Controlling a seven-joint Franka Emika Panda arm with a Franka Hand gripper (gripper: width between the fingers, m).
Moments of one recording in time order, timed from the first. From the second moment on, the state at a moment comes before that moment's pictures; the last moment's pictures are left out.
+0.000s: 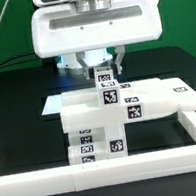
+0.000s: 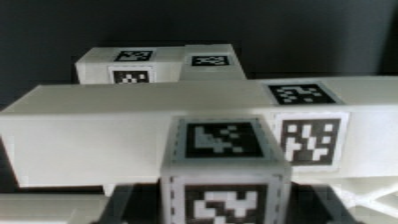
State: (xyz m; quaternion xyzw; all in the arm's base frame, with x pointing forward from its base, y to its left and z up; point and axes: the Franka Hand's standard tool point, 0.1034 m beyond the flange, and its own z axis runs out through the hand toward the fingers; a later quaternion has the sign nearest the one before) arm 0.554 0.008 0.121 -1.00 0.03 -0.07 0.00
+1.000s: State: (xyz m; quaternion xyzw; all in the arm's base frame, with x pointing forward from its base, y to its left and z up) arm 0.554 0.010 0.121 -0.94 0.33 -0.06 0.03
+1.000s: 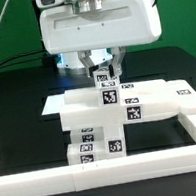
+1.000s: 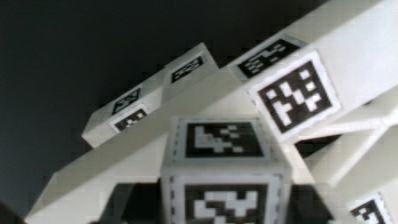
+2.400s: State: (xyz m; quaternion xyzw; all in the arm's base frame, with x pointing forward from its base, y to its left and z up) arm 0.554 0.018 0.119 -1.00 -0.08 -0.06 -0.01
